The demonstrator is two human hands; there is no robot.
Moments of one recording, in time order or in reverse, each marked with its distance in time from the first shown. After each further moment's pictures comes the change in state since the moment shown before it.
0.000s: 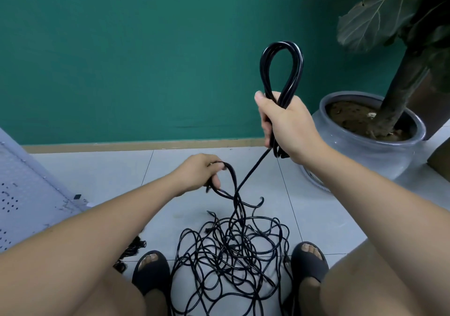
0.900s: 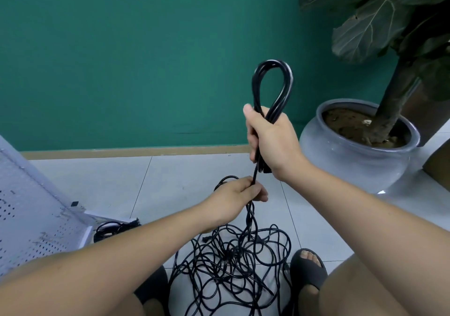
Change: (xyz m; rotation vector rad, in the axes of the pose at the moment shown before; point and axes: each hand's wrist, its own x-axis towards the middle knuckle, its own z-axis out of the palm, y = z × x) left_hand -0.043 0.050 0.068 -0.321 -0.129 0.118; right_hand -0.010 -0.001 0.026 0.139 0.043 0.035
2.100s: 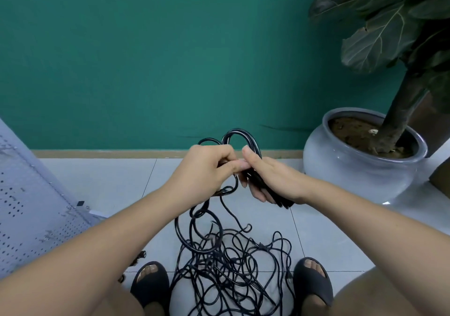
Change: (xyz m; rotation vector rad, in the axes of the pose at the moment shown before) left_hand -0.040 0.059 -0.072 0.418 0.366 0.342; right_hand -0.009 0.038 -0.013 -0.378 -0.670 0.175
